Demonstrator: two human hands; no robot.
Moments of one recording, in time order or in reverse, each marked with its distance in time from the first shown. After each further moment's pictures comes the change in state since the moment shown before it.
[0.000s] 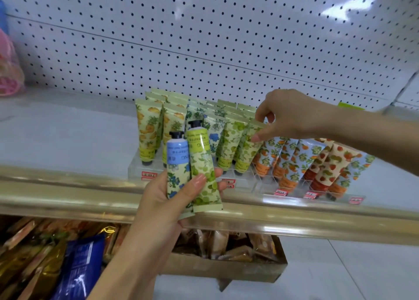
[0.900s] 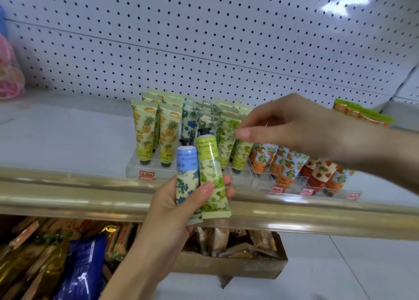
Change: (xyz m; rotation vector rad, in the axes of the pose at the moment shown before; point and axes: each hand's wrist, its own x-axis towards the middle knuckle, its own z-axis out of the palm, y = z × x) left_hand -0.007 -0.006 0.010 0.016 -0.019 -0.057; right_hand -0.056 -0.026 -0.009 0.679 0.036 -0.003
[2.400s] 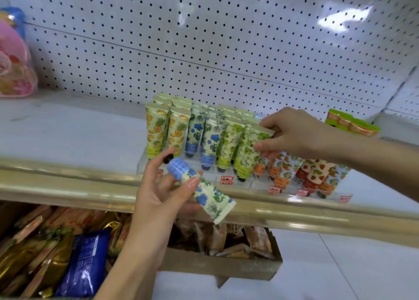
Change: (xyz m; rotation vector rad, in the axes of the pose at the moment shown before) left_hand -0.010 0.009 -0.016 0.089 0.180 0.164; right_hand 0.014 0.017 0.001 -0.289 -0.008 0.136
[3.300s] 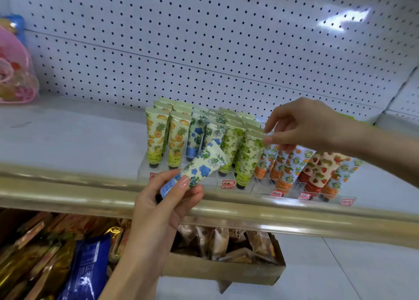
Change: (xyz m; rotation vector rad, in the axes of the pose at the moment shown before) left_hand 0.005 -0.001 -0.001 -0.312 0.099 -0.095; right_hand 0.000 0.009 -0.017 -0.025 0.097 -0.021
